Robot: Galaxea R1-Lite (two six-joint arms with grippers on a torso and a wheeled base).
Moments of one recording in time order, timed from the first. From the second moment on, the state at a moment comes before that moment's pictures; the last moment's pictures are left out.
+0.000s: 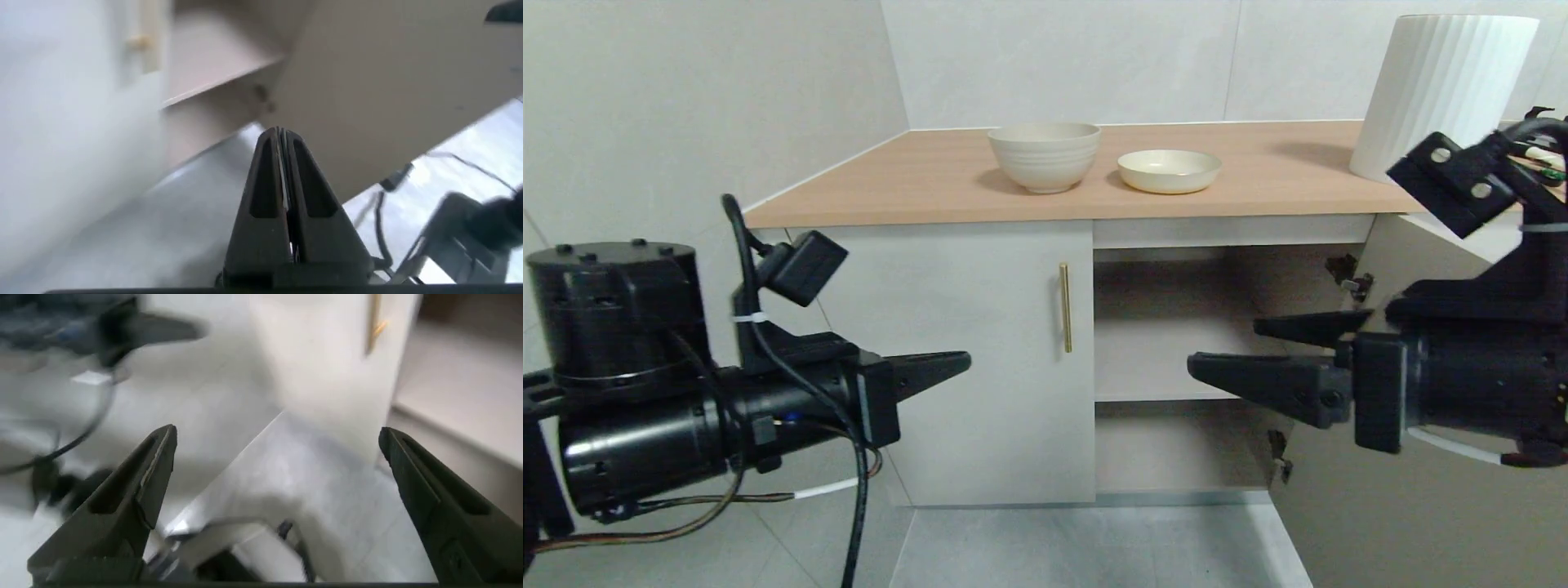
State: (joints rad) left arm -0.41 1.41 -0.68 -0.46 -0.38 -0.23; right arm 0.80 1.36 -1.00 -0.10 0.05 0.20
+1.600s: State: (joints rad) left arm -0.29 1.26 -0.78 -0.32 -0.41 -0.34; right arm 0.65 1.56 -1.08 0.00 0.01 0.31
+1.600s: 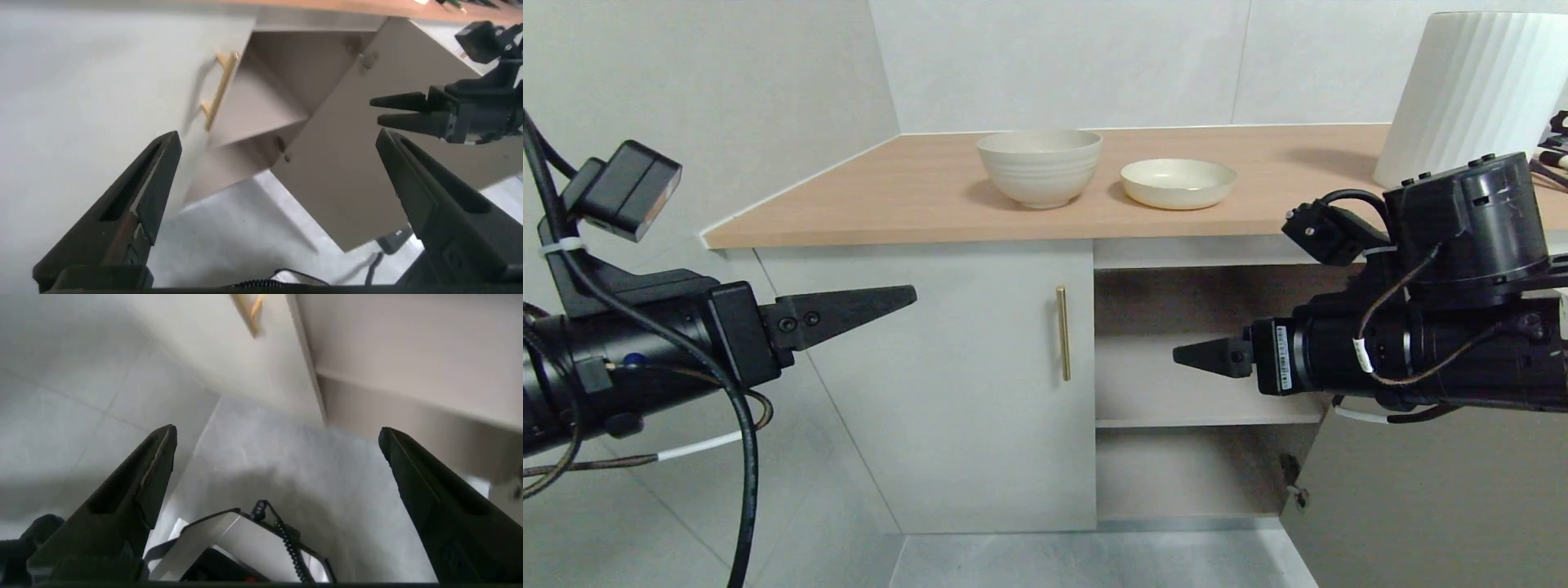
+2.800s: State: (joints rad) left arm -0.29 1.26 -0.77 -0.33 -0.41 -0.35; right arm 0.63 1.57 -1.05 -0.02 0.00 0.31
